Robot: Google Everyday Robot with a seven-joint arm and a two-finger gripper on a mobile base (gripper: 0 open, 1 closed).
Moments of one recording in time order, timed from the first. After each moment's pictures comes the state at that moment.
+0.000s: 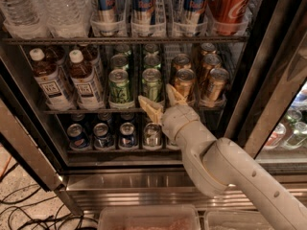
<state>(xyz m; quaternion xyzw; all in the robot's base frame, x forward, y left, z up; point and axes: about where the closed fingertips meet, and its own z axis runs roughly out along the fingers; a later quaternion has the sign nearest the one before) 0.591 -0.036 0.839 -0.18 0.66 0.15 0.71</state>
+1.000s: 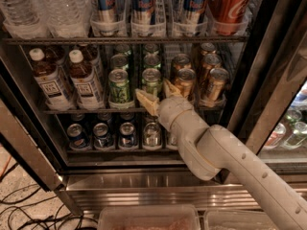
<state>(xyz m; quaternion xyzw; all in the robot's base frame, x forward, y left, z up) 0.627 -0.028 0.837 -0.19 0.66 0.15 0.71</state>
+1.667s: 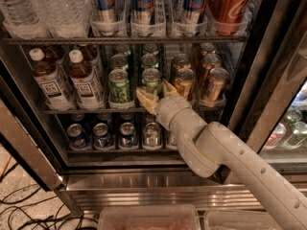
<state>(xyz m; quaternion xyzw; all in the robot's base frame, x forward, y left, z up) 0.633 -0.018 0.834 -0.21 0.66 0.16 0.70</state>
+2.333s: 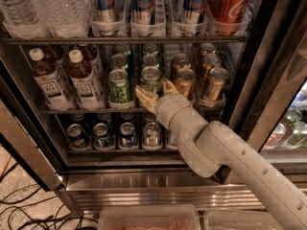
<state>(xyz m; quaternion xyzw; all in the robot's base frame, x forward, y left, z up) 0.626 -0.016 0.850 -0.21 0.65 0.16 0.71</state>
